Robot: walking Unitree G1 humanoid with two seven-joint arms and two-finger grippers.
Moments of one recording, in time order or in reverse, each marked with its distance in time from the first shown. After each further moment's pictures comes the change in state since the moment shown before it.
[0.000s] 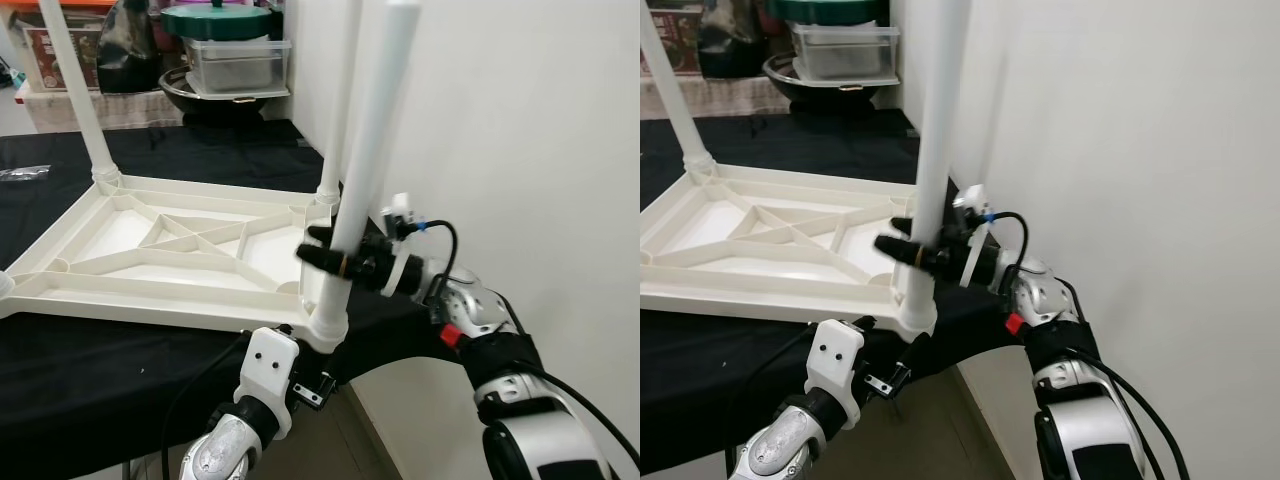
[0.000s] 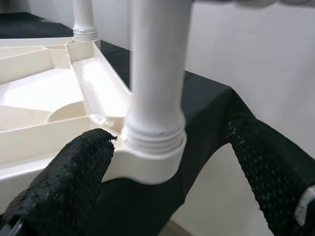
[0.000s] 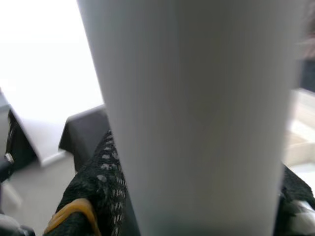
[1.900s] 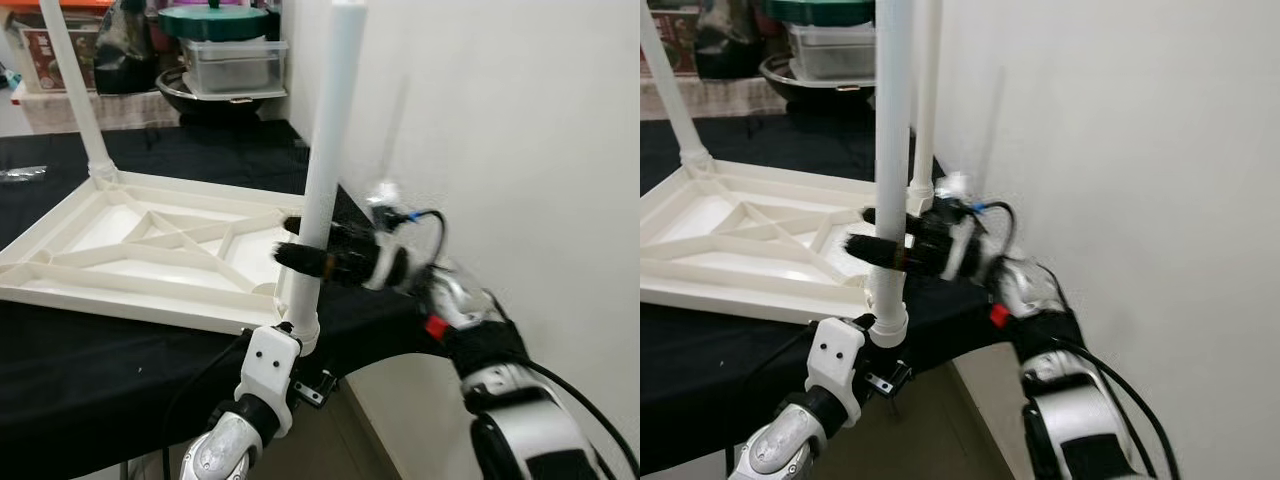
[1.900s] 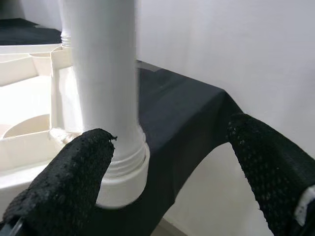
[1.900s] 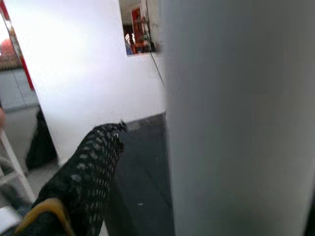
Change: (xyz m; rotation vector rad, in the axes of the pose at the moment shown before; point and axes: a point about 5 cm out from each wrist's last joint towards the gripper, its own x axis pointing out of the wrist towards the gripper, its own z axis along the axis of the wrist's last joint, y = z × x) left arm 0.001 0.000 0.002 0.008 -0.011 -0.003; right arm 0.032 0.015 0.026 -0.076 -0.078 0.124
